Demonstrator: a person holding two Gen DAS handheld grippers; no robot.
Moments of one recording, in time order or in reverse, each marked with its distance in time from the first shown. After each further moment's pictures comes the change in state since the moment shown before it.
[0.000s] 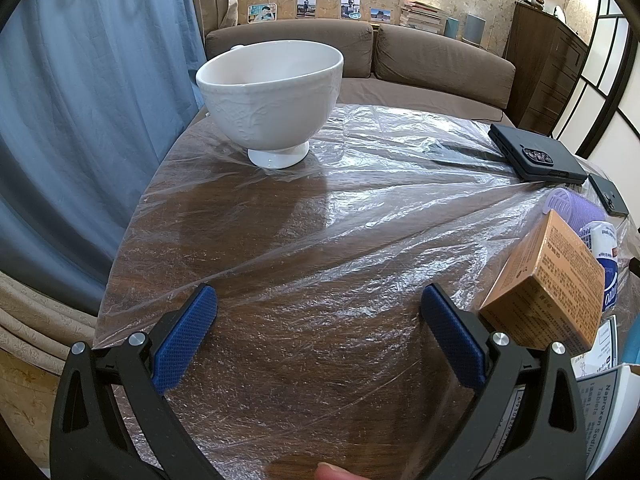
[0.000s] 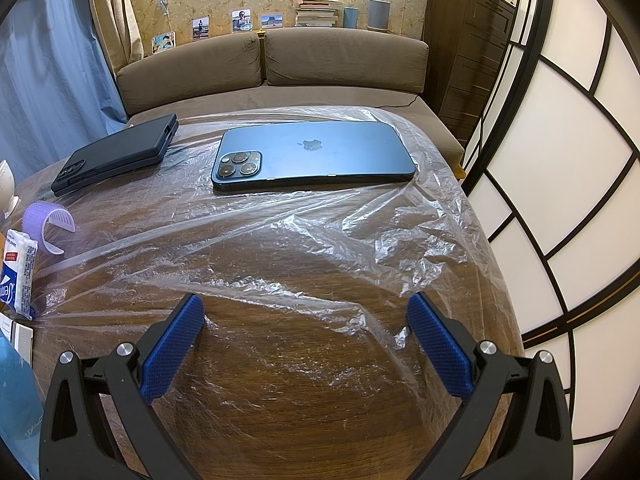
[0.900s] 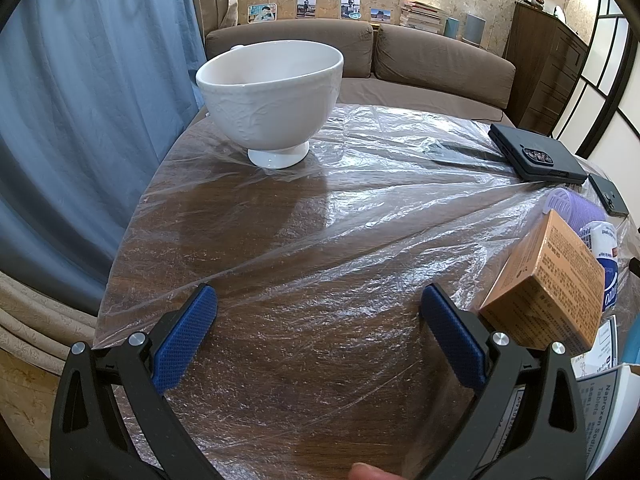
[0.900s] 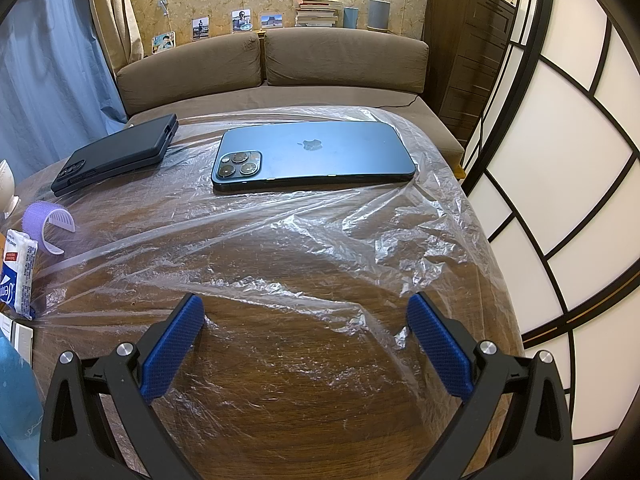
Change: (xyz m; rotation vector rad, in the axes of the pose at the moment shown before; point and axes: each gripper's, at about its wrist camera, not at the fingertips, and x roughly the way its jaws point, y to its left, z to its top) left arm 0.000 0.000 0.000 0.000 0.000 0.000; right arm 0.000 0.001 0.000 0.000 0.000 0.000
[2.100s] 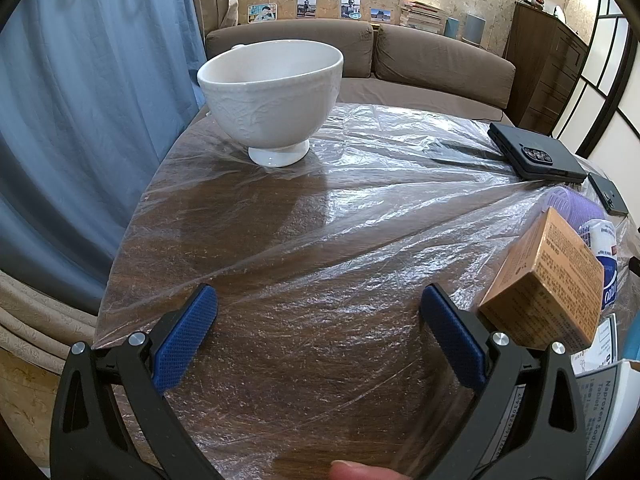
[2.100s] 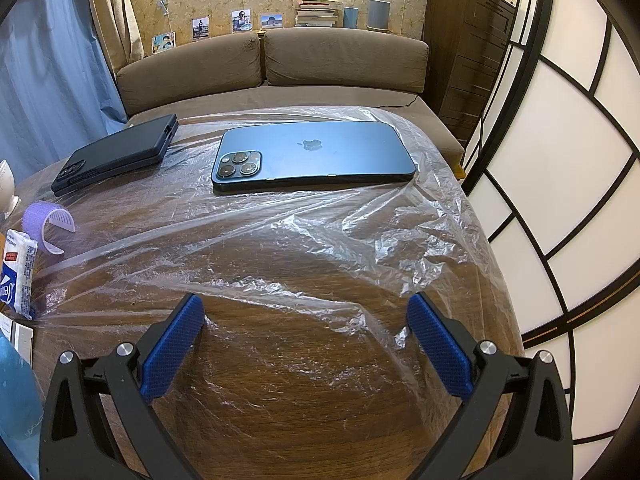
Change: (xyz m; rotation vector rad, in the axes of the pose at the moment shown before) left arm 0.000 0.002 -0.002 -0.001 -0.001 0.000; right arm 0.000 -0.001 0.000 0.000 0.000 0.000
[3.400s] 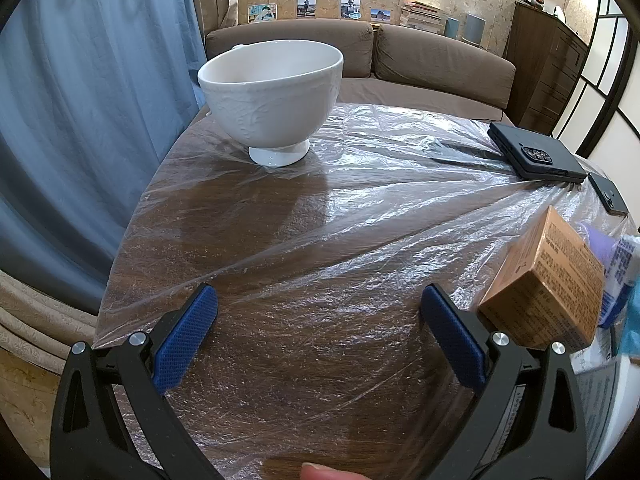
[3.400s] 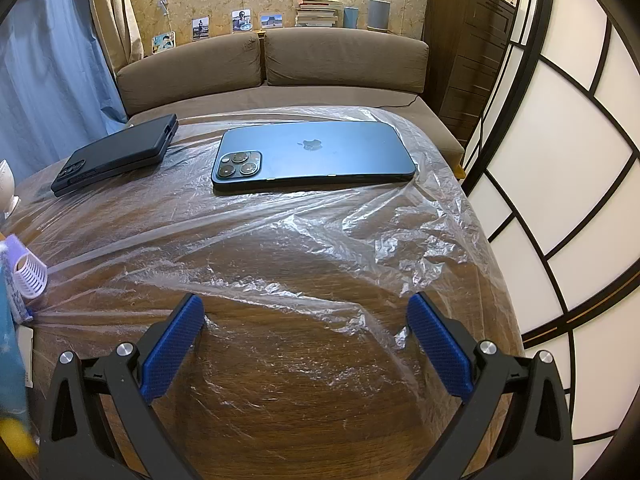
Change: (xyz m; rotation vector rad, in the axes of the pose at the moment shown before) left arm 0.000 0.000 0.000 0.000 0.000 0.001; right arm 0.000 0.001 0.000 0.000 0.000 0.000
